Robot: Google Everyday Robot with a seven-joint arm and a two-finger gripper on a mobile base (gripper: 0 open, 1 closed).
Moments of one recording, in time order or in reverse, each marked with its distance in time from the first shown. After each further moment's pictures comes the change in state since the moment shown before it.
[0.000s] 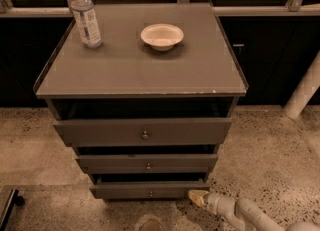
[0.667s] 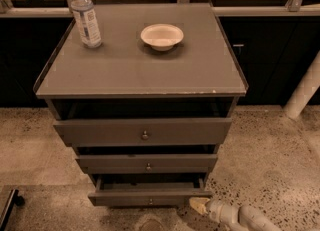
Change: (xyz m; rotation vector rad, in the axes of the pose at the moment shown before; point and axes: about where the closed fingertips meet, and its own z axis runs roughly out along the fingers) arm 0.023 0.022 -0.022 -0.044 0.024 0.014
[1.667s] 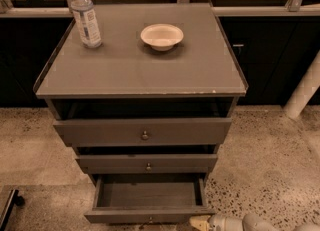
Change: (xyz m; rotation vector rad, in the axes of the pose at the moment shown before) arm 0.061 0.040 -0.025 -0.136 0.151 0.142
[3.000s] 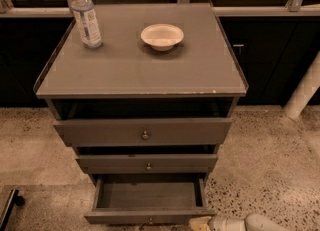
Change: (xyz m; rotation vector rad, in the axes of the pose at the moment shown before) arm -0.015 0.064 -0.027 0.034 0.060 -0.084
